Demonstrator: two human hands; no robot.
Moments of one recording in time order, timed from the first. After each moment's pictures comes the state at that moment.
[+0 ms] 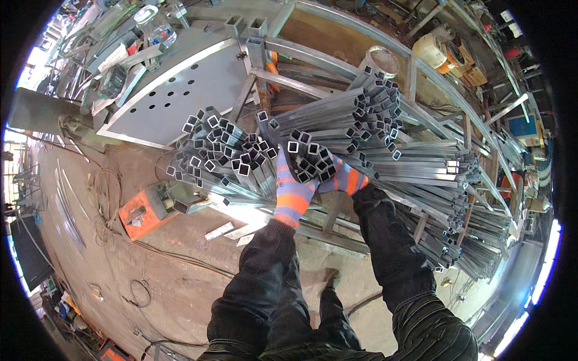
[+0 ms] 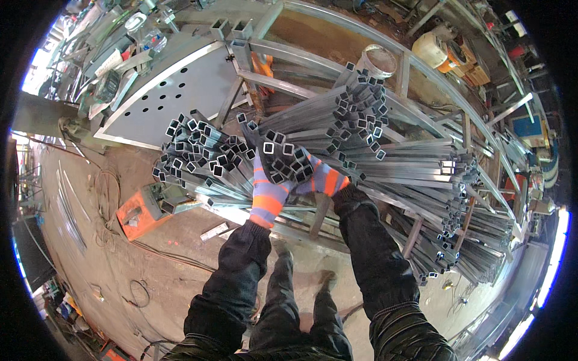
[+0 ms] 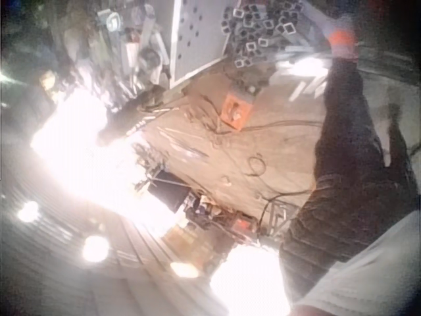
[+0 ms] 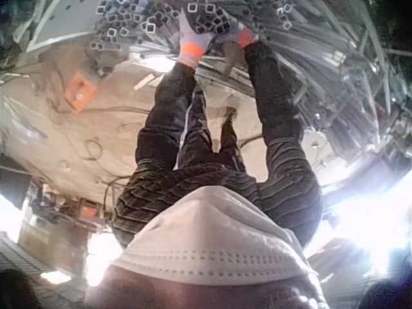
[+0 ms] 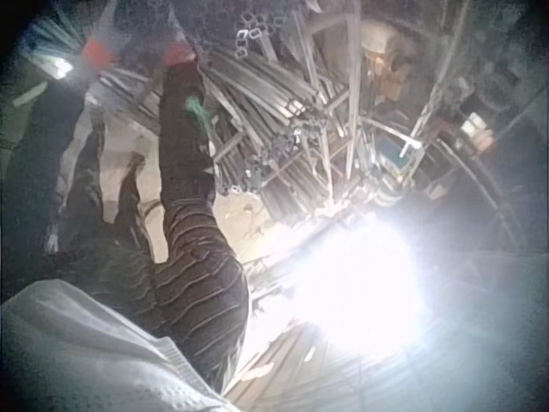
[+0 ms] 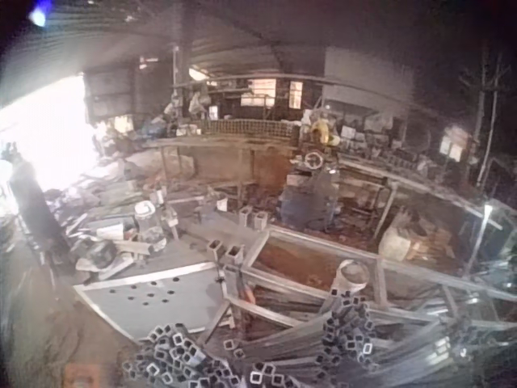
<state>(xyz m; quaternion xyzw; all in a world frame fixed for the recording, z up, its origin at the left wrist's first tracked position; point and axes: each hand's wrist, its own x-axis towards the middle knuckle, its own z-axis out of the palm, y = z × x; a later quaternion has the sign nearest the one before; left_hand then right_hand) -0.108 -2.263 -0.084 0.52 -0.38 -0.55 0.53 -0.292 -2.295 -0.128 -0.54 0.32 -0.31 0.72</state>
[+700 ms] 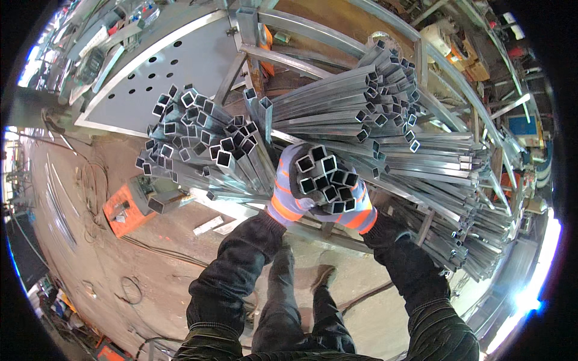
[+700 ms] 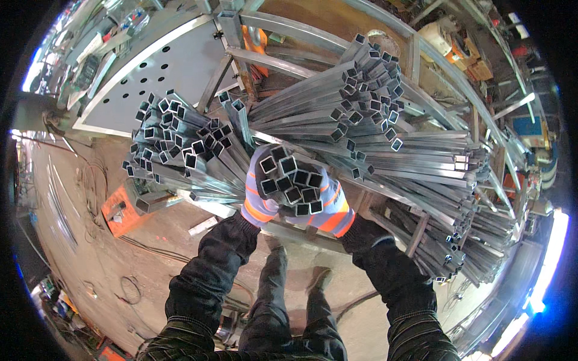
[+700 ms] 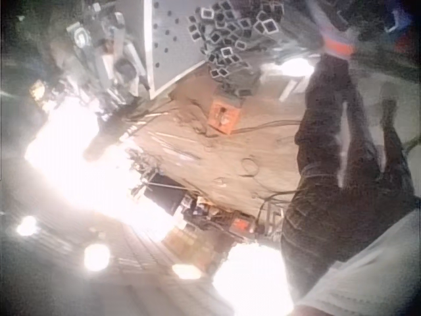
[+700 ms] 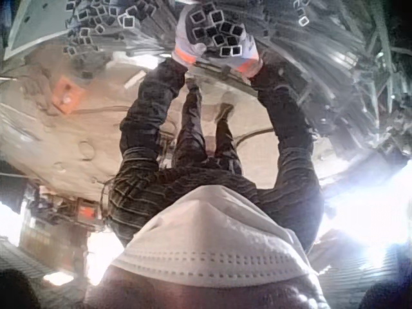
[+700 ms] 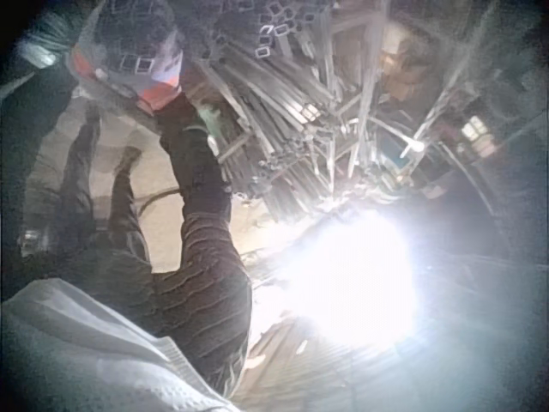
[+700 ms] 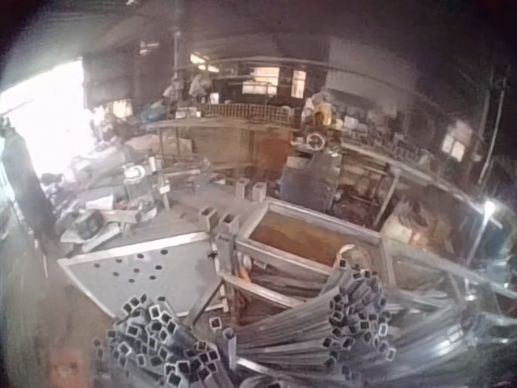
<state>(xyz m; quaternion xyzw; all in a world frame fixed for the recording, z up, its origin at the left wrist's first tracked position) -0.105 -2.250 -0.119 0.32 -0.40 -0.61 0.60 -0.275 -2.233 -0.078 -0.65 0.48 -0.29 0.52</state>
